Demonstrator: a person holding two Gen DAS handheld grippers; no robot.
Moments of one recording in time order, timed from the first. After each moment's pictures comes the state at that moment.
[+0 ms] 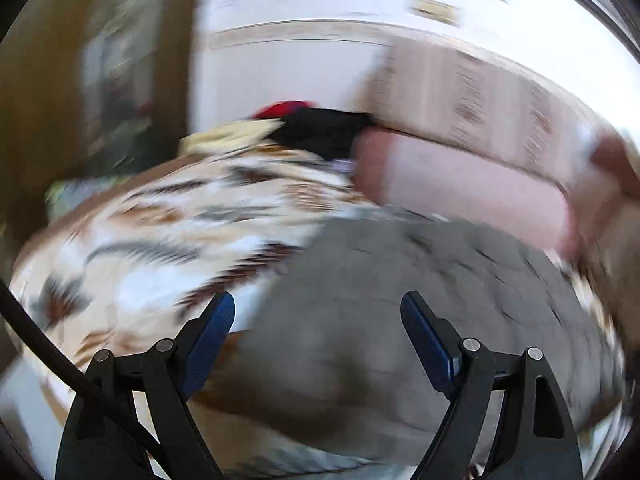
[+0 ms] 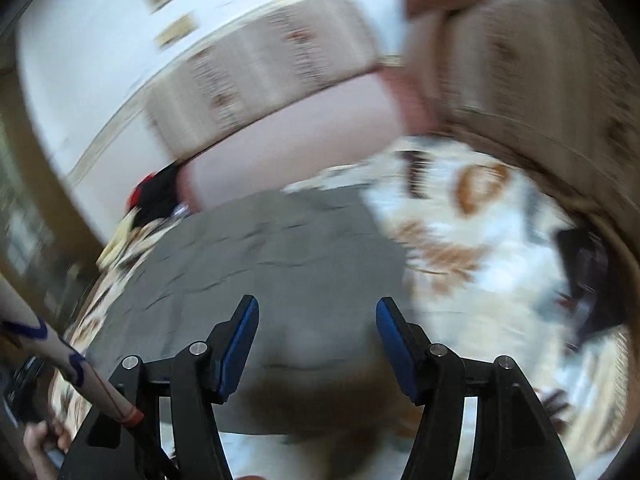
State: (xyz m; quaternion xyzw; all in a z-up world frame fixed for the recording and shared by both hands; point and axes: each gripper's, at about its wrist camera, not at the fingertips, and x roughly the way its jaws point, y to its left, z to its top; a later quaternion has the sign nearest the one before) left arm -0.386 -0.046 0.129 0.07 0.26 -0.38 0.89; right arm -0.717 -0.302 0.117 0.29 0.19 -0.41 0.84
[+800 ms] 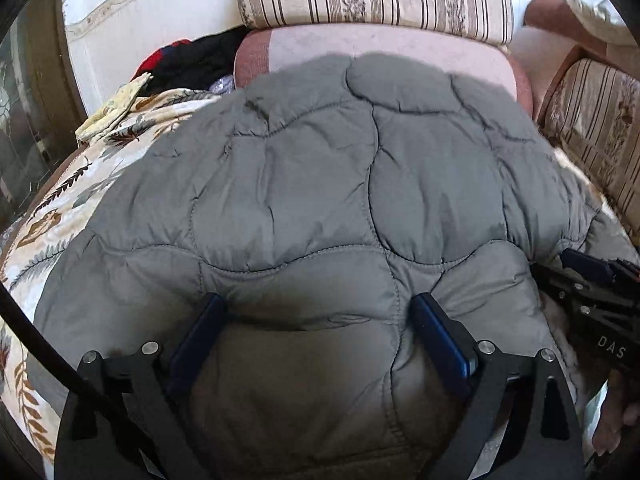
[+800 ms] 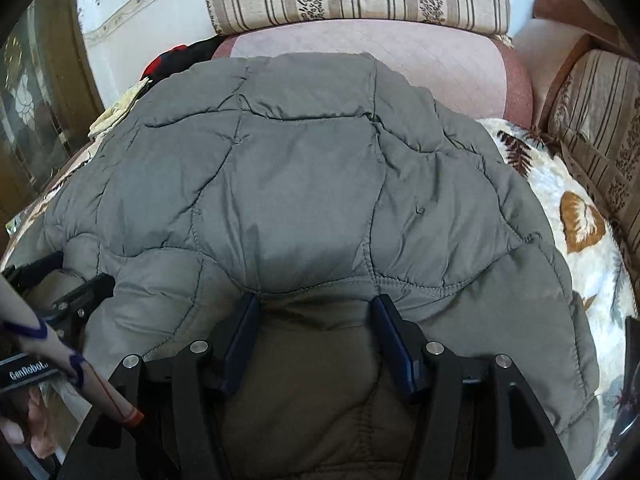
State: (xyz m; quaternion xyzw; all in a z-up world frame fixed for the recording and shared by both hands) left arm -0.425 -0.176 0.053 0.21 0.33 -0.45 0.80; right arm -0.588 -0.331 0.054 0.19 0.37 -0.36 0.84
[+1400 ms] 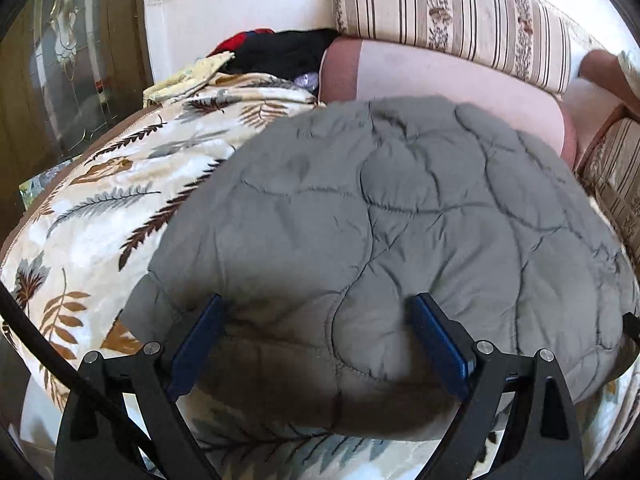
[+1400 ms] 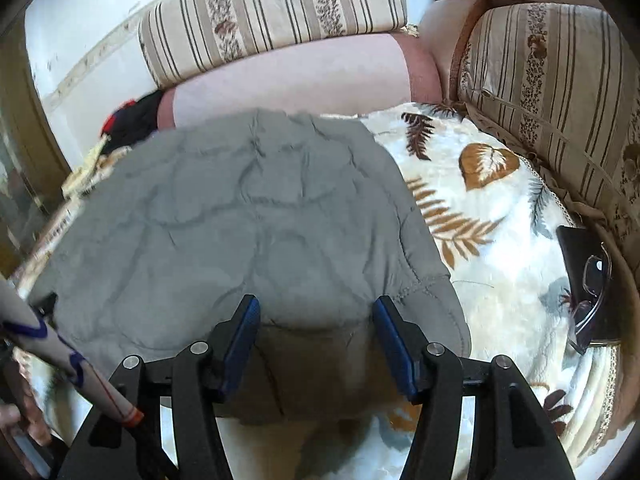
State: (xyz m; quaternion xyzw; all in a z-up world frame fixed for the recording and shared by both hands) left arm -0.390 -0.093 0.064 0.16 0.36 -0.37 0.84; right arm -0.671 -0.296 0.082 0.24 0.32 -0.45 0.80
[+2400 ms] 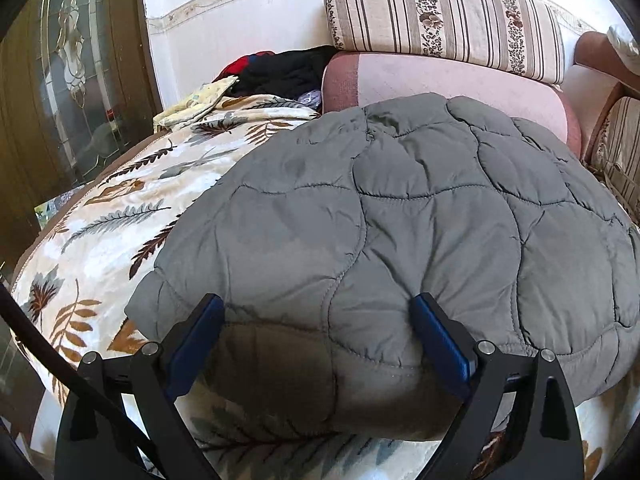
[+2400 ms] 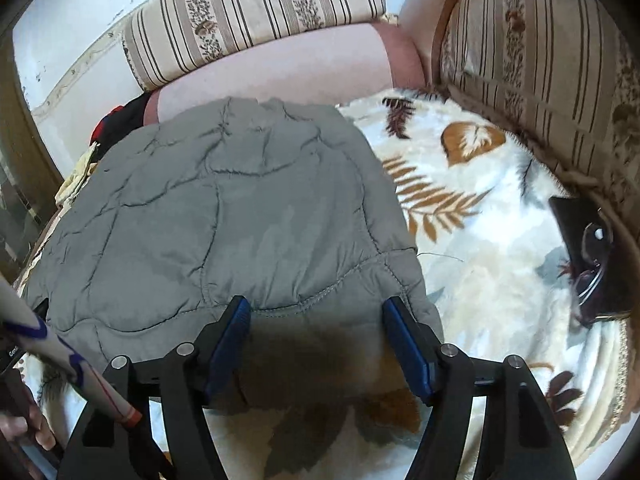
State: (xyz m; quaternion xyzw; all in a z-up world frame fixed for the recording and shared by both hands) left arm -0.413 -0.086 0.059 0.17 0.31 -0.36 0.86; right arm -0.699 -0.298 0.057 0.27 0.30 -0.46 0.79
